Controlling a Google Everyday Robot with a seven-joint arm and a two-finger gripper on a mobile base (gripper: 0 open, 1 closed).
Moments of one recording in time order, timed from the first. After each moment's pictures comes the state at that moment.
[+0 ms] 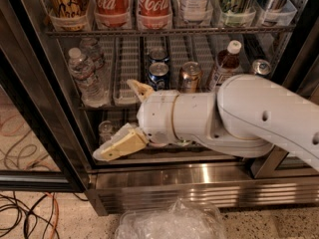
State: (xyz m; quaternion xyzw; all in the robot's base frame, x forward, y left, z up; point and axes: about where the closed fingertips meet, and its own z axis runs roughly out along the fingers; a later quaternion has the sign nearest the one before) arm 0.446 0.091 0.899 -0.54 0.61 0.27 0.51
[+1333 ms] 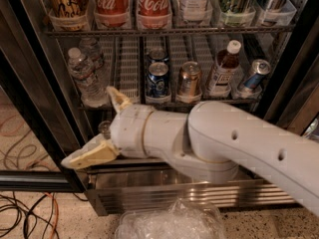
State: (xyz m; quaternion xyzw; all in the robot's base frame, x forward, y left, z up) arm 0.439 0.143 0.891 -0.50 0.60 0.29 0.55
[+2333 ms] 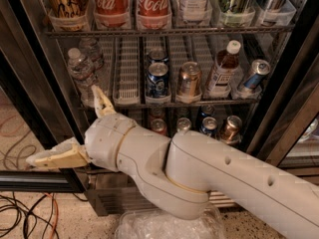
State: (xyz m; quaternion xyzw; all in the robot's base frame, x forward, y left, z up) arm 0.426 0.178 0.915 -0.41 0.58 0.31 0.63
